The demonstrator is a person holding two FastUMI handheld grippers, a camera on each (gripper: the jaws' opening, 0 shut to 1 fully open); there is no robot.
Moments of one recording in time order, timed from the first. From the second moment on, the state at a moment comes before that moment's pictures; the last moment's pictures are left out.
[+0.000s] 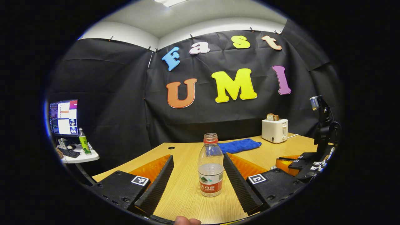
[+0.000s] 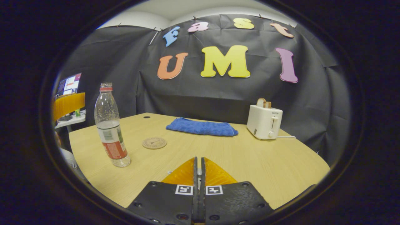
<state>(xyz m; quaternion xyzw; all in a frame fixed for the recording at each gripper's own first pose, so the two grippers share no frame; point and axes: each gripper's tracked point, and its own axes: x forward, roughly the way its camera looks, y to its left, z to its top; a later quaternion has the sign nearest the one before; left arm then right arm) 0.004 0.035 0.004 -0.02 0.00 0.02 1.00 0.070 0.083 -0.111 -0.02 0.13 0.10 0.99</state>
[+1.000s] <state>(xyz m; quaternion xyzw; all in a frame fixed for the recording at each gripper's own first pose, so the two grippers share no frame) 0.025 -0.002 -0.114 -0.05 0.16 -0.07 0.98 0.030 0.030 -0.059 -0.02 0.09 0.09 0.99</state>
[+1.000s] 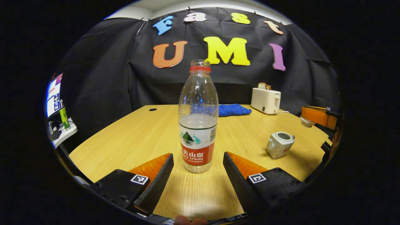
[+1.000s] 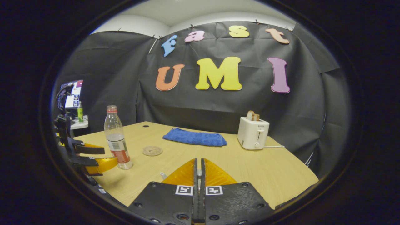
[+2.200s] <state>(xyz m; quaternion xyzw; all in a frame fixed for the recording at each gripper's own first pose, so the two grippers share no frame) 0.031 0.000 -0.116 0.11 0.25 -0.14 0.95 0.017 0.005 -0.067 0.00 0.11 0.08 0.99</state>
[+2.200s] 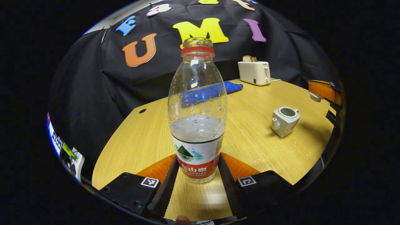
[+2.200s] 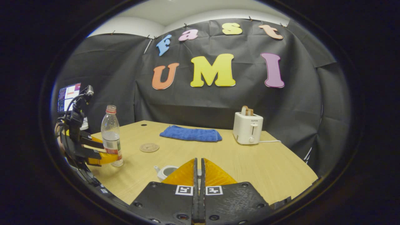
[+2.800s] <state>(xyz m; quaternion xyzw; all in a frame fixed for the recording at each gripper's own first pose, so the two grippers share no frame) 0.030 -0.010 -0.103 0.36 0.27 -0.17 0.88 0.008 -0.037 -0.071 0.01 0.11 0.07 0.99</state>
